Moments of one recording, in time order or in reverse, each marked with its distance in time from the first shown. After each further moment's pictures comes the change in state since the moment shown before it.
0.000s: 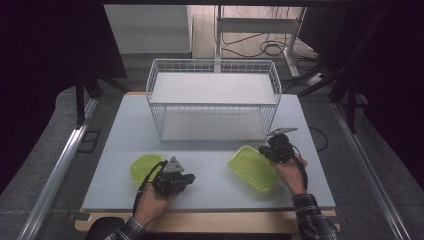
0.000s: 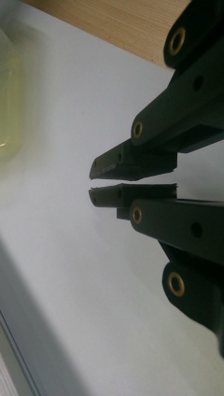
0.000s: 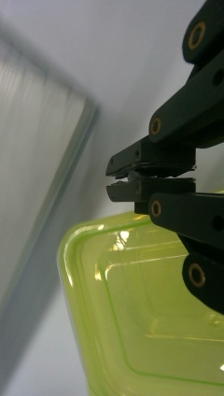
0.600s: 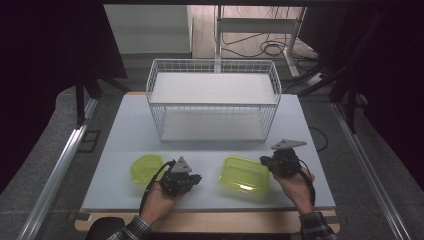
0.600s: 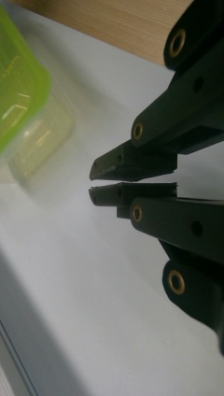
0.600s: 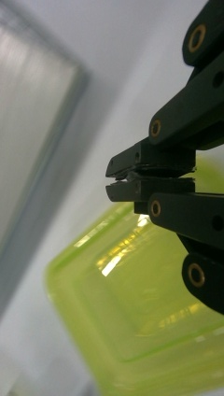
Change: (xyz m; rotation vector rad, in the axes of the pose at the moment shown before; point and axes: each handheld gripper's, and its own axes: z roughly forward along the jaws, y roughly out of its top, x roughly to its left) left arm -0.011 0.013 0.020 0.009 -0.023 0.040; right arm 0.025 -0.031 -0.047 -0.068 0.023 -0.037
